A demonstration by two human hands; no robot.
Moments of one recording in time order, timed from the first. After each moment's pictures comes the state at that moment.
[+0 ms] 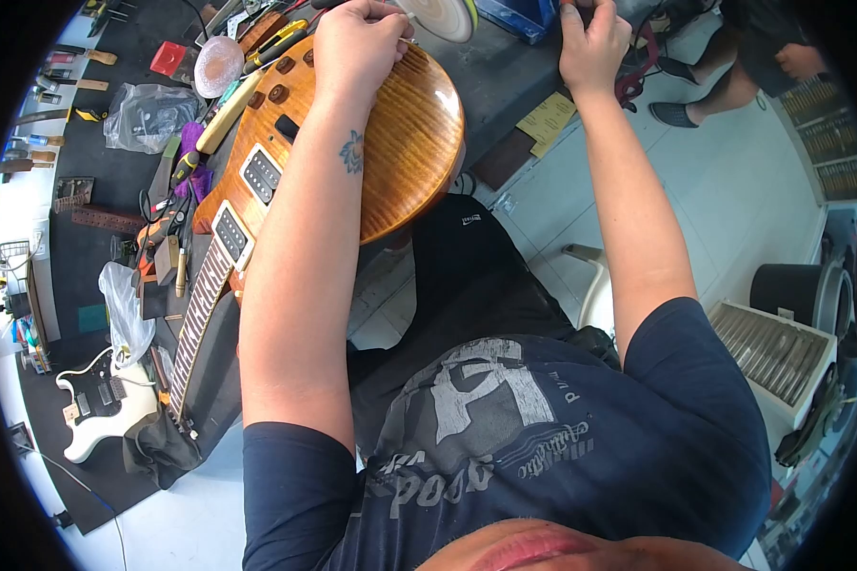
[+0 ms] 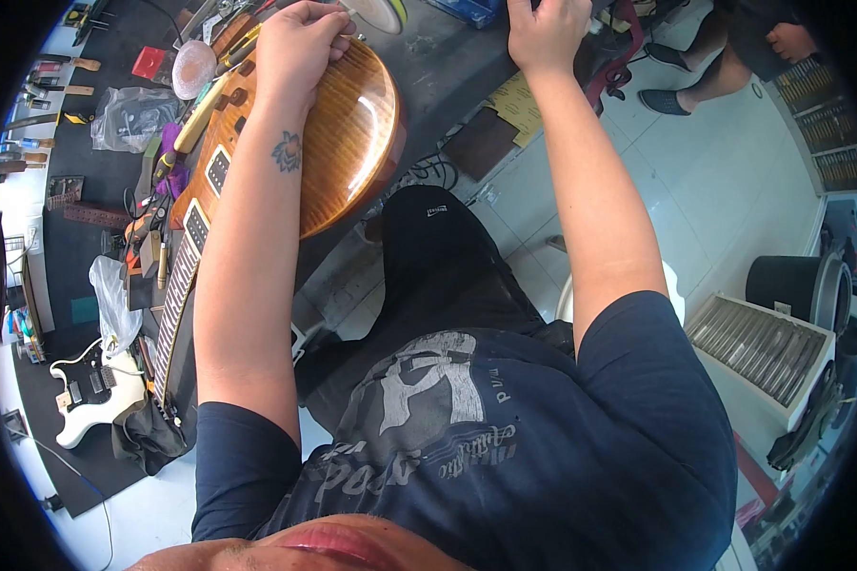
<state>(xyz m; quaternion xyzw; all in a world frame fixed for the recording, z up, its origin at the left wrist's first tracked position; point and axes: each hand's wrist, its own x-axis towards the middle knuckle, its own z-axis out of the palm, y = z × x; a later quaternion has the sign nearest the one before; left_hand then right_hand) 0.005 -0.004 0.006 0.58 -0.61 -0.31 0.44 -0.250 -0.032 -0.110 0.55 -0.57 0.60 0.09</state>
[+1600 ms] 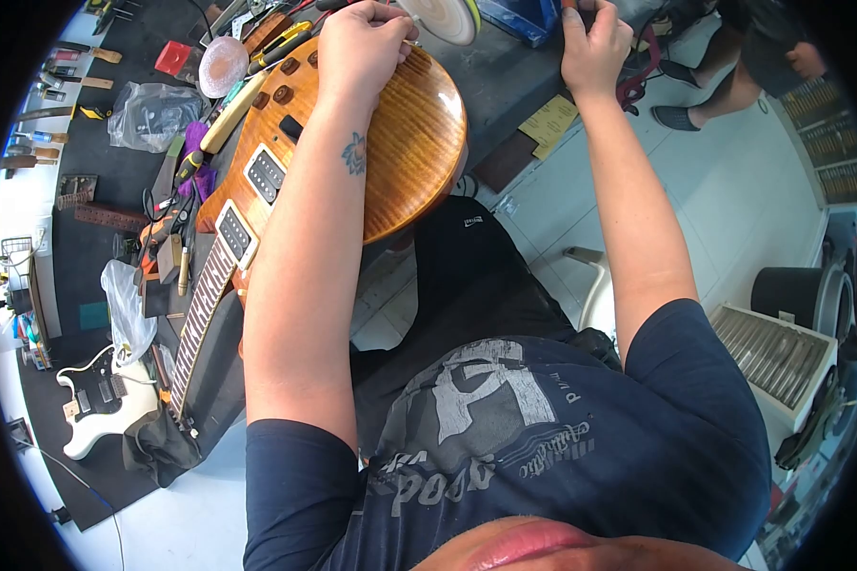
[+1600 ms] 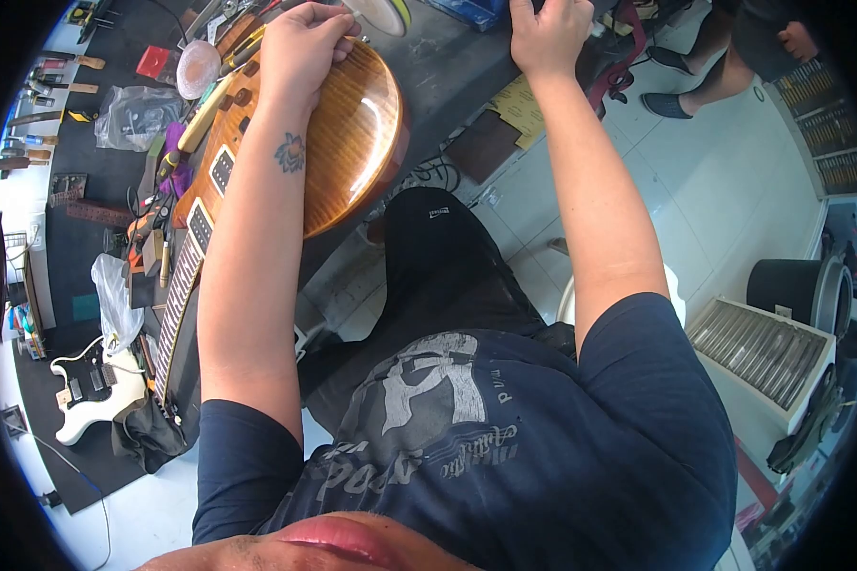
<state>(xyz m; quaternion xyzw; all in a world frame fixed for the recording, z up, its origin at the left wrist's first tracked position) 0.006 -0.004 0.006 0.57 -0.61 -0.32 0.44 -0.251 -0.032 -0.109 0.56 -0.56 0.60 0.10</state>
